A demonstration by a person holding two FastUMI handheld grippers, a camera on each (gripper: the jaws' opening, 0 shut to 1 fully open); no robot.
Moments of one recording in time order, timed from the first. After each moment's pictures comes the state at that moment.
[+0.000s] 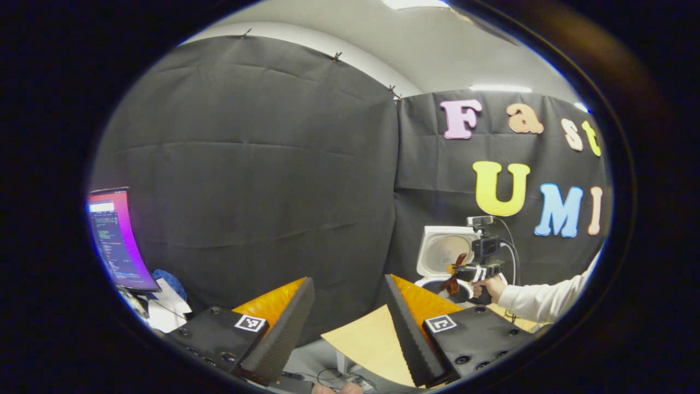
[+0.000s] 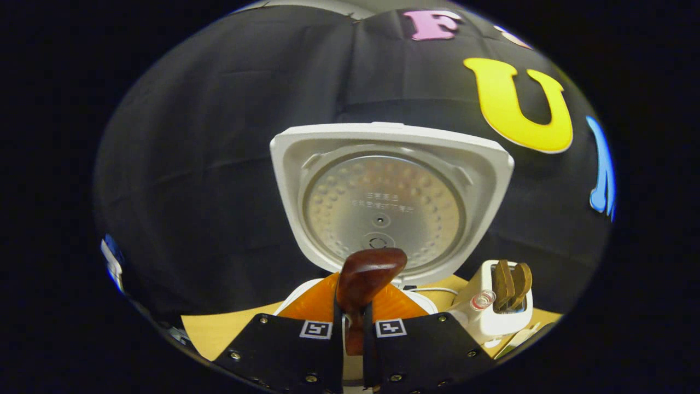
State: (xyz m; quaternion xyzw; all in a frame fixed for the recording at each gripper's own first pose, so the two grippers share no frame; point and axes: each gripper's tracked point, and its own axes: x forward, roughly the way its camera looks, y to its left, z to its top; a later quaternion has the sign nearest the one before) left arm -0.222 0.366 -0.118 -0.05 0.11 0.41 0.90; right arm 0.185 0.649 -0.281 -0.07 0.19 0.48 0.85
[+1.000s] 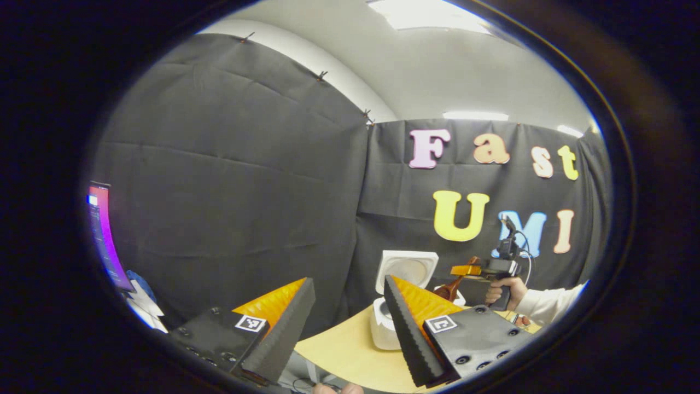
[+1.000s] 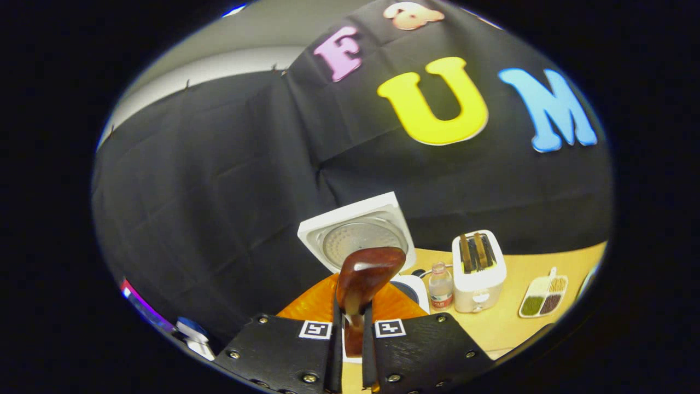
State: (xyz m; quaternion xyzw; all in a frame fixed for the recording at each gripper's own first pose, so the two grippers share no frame) left arm -0.221 0.306 -0.070 -0.06 0.04 0.29 0.95; right arm 0.158 0.447 -0.140 0.24 0.26 0.44 0.83
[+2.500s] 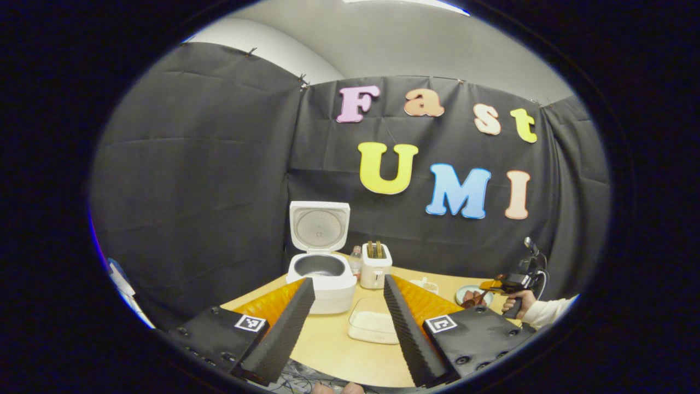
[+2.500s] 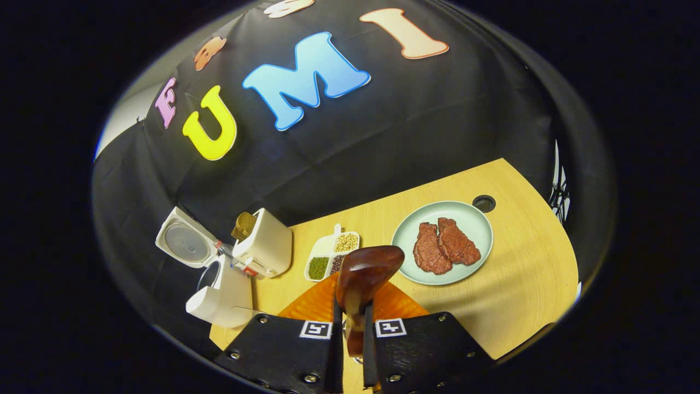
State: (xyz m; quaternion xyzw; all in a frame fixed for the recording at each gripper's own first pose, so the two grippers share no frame) left arm -0.095 0.046 -0.135 -0.07 0.15 0.19 0.97; right arm 0.226 0.040 -0.445 0.24 0.39 0.18 0.87
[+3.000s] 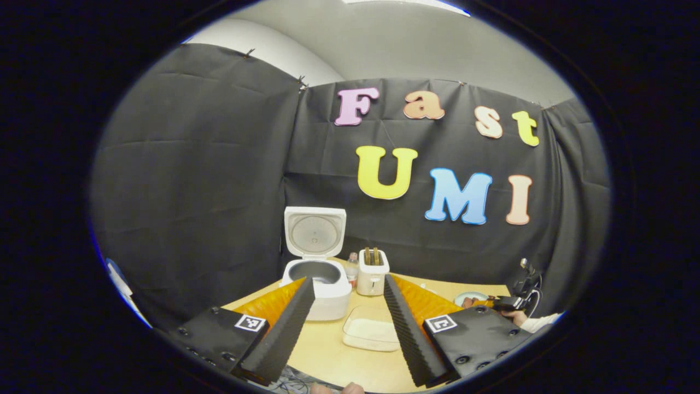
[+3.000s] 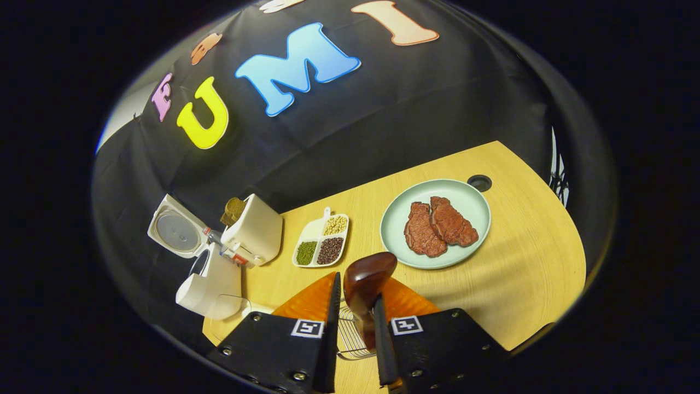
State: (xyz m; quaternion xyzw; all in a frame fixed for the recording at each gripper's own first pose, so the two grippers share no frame) left arm -0.069 0.048 -0.121 -0.08 0.13 0.19 0.97; right arm 0.210 0.028 -0.468 0.26 0.41 0.17 0.86
